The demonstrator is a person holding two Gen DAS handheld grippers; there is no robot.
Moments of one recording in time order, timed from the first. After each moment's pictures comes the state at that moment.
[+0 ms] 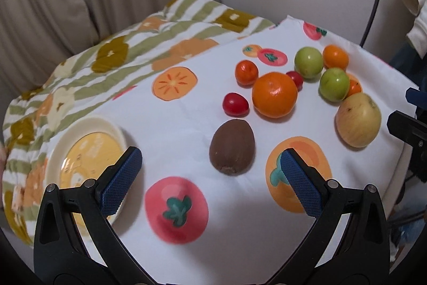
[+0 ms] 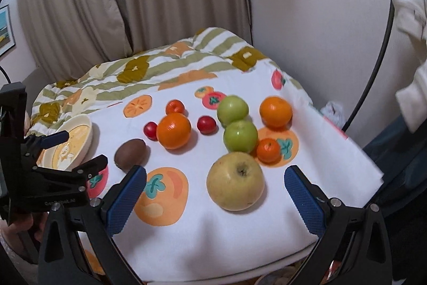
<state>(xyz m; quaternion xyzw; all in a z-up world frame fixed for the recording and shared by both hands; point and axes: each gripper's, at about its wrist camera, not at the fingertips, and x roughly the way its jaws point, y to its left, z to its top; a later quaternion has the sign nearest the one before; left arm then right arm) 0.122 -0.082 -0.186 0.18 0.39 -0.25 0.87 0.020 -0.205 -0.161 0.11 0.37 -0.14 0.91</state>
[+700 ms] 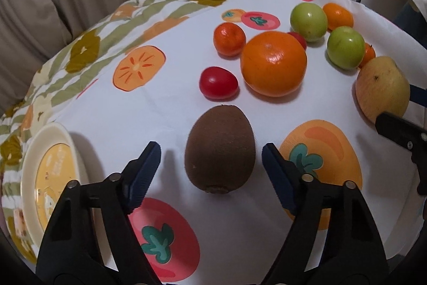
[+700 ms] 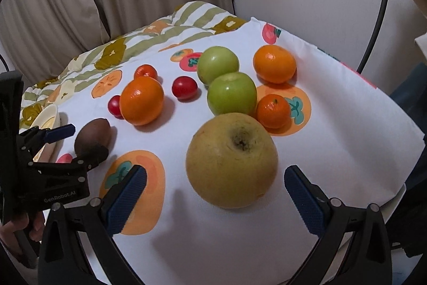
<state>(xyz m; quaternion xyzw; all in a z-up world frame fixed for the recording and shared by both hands) 0.148 -0.110 -0.239 0.23 0.42 -0.29 0.83 0.041 -0.219 -0.221 0.15 0.42 -0.17 0.88</state>
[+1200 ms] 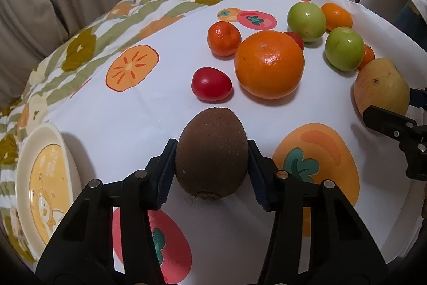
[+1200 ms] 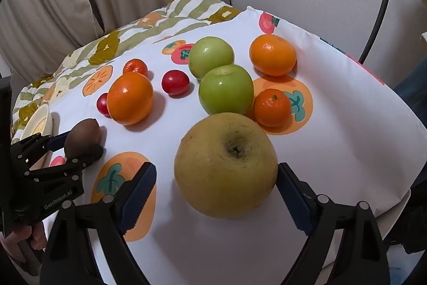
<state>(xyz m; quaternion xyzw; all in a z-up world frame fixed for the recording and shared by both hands) 0.150 -0.115 -0.242 0.23 0.43 -0.29 0.83 0.053 -0.227 -0.227 0.15 0.44 -0.18 0.87</state>
